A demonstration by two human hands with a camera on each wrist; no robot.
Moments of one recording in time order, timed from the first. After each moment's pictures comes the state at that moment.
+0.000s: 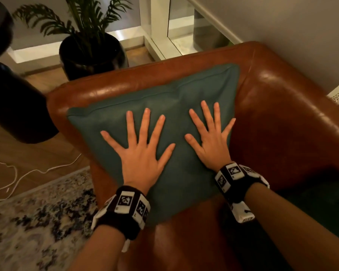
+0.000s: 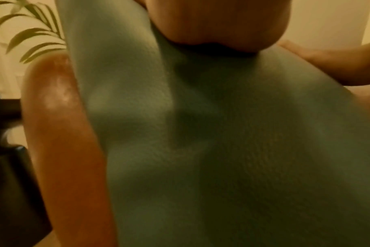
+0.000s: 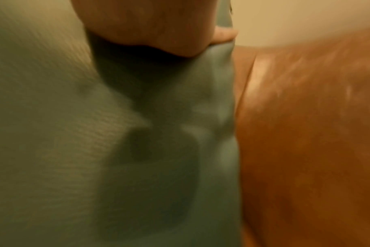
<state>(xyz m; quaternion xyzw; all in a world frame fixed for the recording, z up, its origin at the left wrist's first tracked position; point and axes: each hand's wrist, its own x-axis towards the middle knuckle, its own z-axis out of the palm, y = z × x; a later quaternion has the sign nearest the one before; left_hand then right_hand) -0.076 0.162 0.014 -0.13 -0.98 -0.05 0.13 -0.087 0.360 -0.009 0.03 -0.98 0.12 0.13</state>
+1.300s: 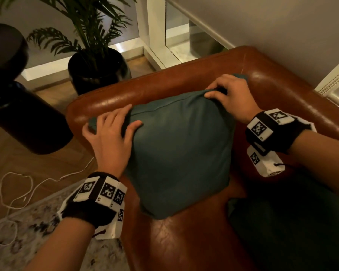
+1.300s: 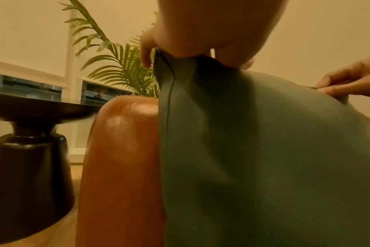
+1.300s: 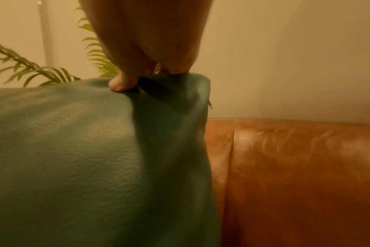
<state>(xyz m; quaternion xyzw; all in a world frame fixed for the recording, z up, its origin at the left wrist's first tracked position) -0.097 0.099 0.069 -0.08 -0.94 -0.25 0.23 -0.132 0.400 0.110 0.09 -0.94 0.29 0.18</state>
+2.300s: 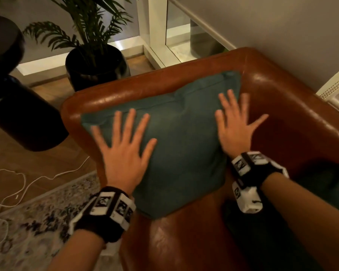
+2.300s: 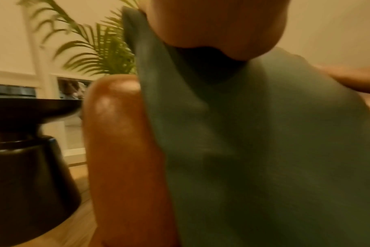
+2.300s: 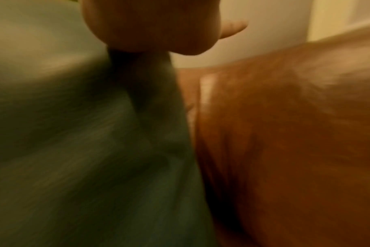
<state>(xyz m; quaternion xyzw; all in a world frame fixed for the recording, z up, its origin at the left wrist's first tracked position) -0.072 0.117 0.038 -0.14 -0.97 -0.06 0.17 -0.086 0.387 0.031 -0.13 -0.97 0.09 0.18</state>
